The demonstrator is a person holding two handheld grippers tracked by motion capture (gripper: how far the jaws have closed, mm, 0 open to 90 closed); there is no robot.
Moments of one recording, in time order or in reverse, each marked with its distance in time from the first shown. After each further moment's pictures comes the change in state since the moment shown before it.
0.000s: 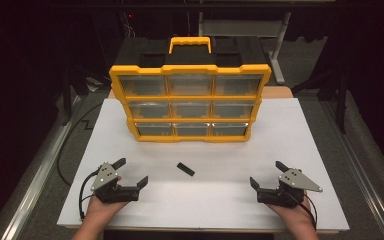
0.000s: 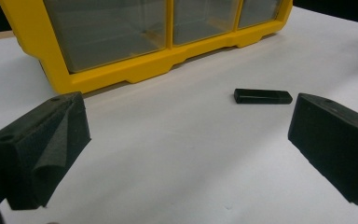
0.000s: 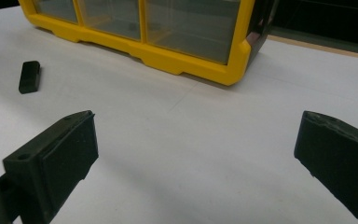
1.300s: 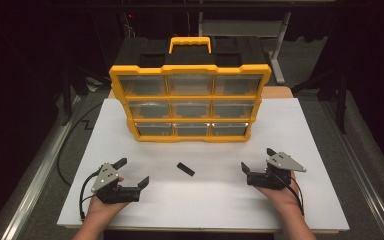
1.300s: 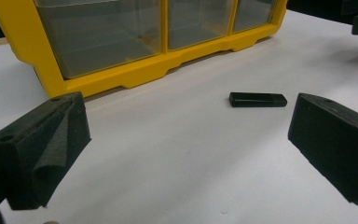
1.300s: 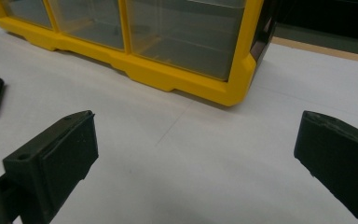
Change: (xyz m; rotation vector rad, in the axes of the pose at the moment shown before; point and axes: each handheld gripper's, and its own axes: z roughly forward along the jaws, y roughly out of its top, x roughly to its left) left arm -0.003 0.000 0.001 -0.015 -0.006 0.017; right arm -0.005 0.019 0.049 0.026 -0.015 0.016
